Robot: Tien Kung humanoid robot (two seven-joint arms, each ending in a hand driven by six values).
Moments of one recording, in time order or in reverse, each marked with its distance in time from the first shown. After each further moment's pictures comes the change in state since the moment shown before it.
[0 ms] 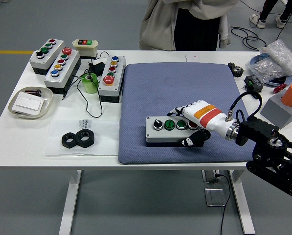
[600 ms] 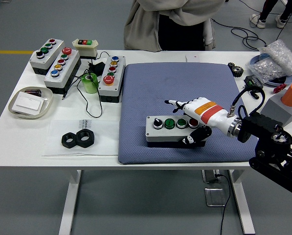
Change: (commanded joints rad) left arm -0.008 0.002 -0.009 -0.002 0.012 -0.001 0.007; right arm -0.016 -0.030 0.078 0.087 0.021 0.080 -0.024
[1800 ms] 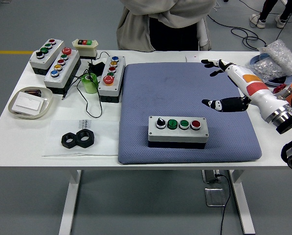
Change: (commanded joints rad) left arm 0.009 0.001 -0.013 0.005 0.020 -0.003 0.004; right arm -0.219 -0.214 0.318 0.375 0.250 -0.177 -0.120
